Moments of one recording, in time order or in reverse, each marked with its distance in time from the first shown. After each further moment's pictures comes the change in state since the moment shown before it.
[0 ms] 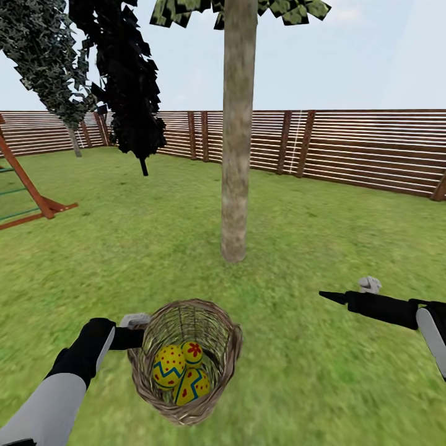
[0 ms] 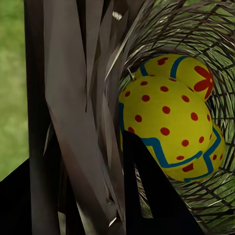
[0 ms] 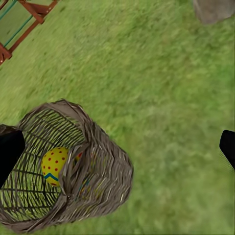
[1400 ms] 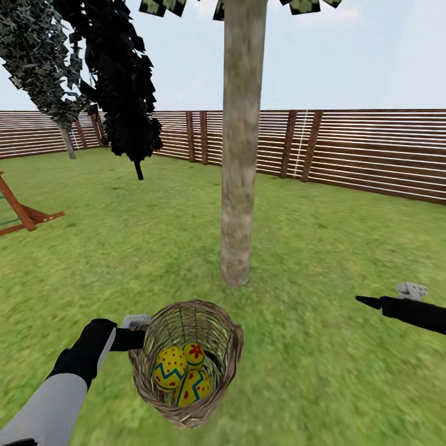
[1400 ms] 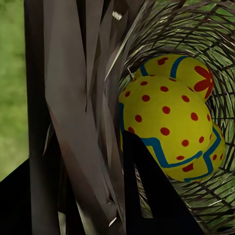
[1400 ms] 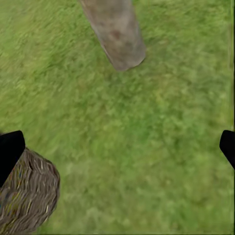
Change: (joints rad) left arm 0.000 -0.005 0.000 0.009 0.004 0.002 0.000; right arm 0.000 -0.072 -0.158 0.117 0.217 -0.105 -0.002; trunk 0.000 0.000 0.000
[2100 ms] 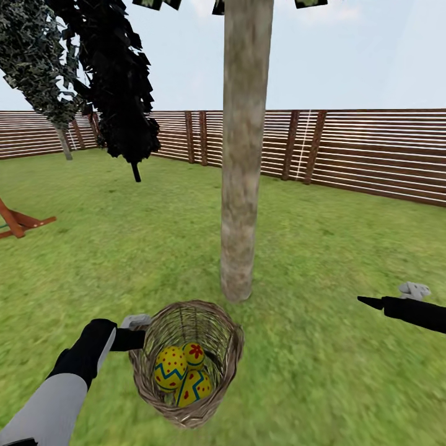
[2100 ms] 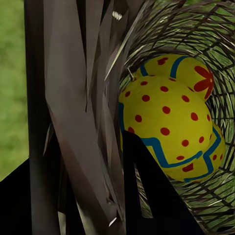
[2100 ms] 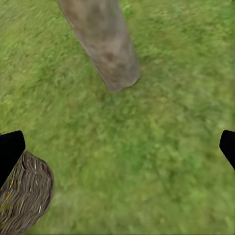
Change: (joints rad) left arm 0.000 0.000 0.001 0.001 0.001 0.000 0.000; right arm 0.000 -0.007 0.000 0.001 0.019 -0.011 0.001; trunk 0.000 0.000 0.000
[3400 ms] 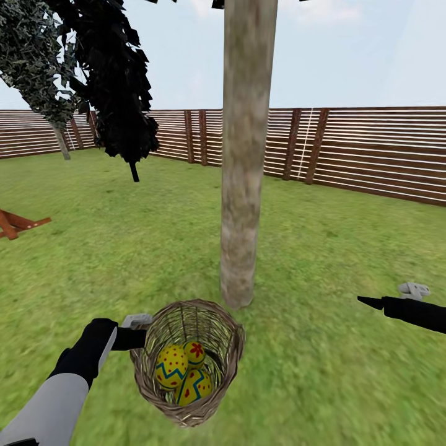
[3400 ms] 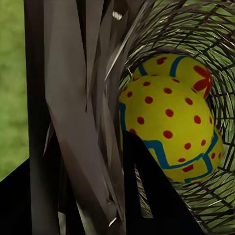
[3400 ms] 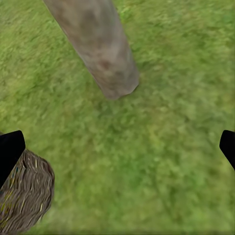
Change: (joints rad) left arm 0.000 -0.006 -0.001 -0.008 -0.001 0.000 0.000; right arm 0.000 0.000 0.000 0.002 -0.002 0.000 0.000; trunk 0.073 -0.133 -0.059
